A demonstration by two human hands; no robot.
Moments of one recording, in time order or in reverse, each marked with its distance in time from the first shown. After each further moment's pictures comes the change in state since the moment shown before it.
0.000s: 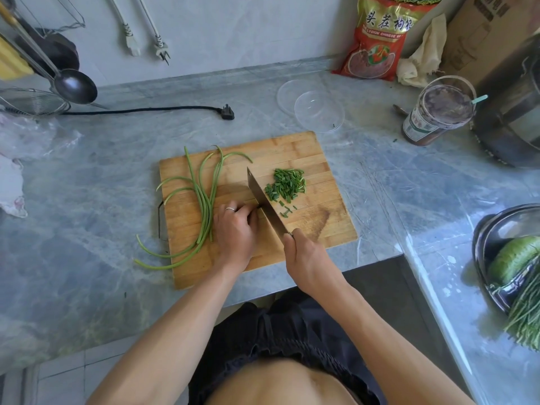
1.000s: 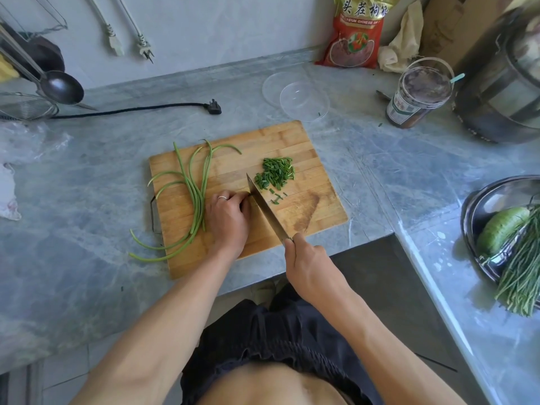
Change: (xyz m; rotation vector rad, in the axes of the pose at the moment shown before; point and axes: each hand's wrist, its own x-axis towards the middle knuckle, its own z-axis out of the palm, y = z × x) left_hand -0.002 0.000 0.003 0.019 0.018 0.051; right_hand -0.045 0.000 -0.003 -0.201 -0.077 0.161
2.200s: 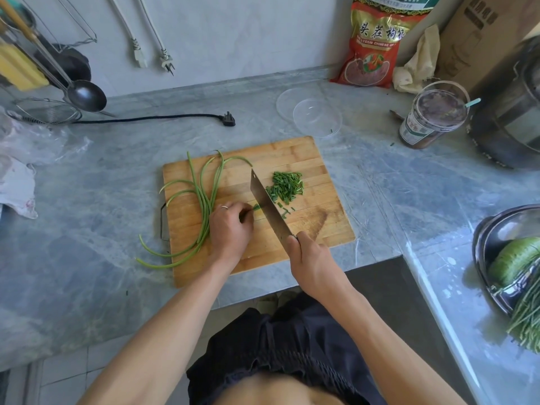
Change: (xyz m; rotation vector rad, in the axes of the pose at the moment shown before) left_hand 0.009 -0.007 -0.013 -0.139 -0.022 0.003; right_hand 0.033 0.003 -0.010 0.184 0.064 -0.194
